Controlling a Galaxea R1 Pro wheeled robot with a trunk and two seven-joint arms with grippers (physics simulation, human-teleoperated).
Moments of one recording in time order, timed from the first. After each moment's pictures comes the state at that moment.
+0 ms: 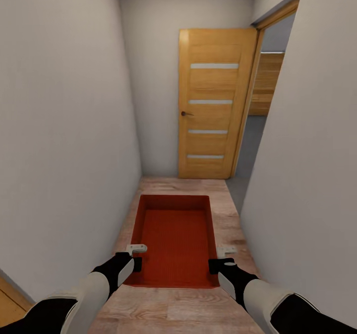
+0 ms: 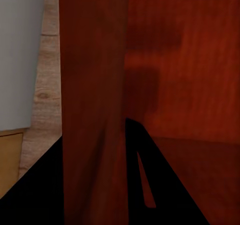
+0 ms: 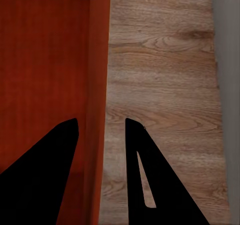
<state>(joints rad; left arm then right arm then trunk) -0.81 -0.10 0.01 -0.13 0.04 0.32 0.19 -0.80 0.12 0.55 -0.03 -0.50 0.03 -0.17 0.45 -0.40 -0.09</state>
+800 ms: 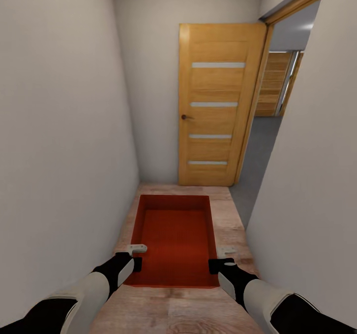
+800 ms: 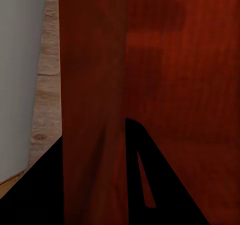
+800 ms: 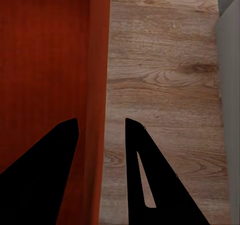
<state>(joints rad) -0.81 -0.10 0.02 -0.13 0.04 0.32 0.19 -0.80 0.12 0.55 -0.03 -0.50 0.03 -0.17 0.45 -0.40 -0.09</state>
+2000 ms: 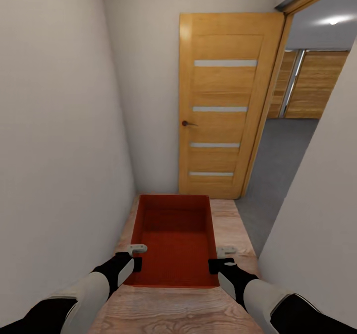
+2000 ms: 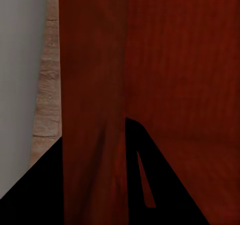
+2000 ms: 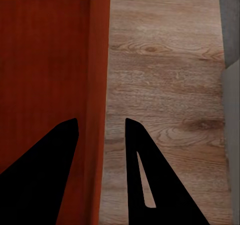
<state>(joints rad) -0.81 -0.10 0.02 -0.13 0.04 0.32 0.19 -0.80 0.12 0.55 -0.03 -0.50 0.03 -0.17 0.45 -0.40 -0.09</state>
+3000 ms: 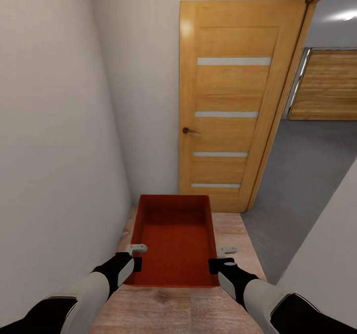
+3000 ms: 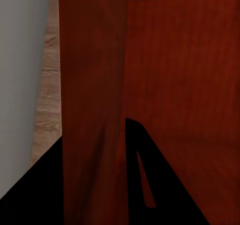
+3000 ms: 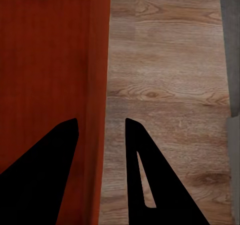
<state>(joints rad) -0.81 -0.10 0.02 -0.13 0.04 0.32 0.19 -0.80 0.12 0.55 -0.04 -0.50 0.03 -0.17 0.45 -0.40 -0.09</state>
